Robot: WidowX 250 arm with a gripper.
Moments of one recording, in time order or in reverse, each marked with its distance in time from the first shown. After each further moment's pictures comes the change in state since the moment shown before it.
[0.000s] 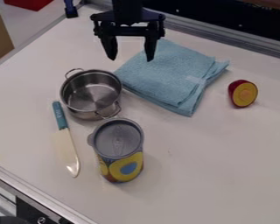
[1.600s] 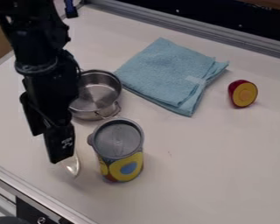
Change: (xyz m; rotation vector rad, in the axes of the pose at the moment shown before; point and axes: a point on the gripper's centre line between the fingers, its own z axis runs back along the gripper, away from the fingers) arm -0.164 0.068 0.005 0.026 0.225 -0.778
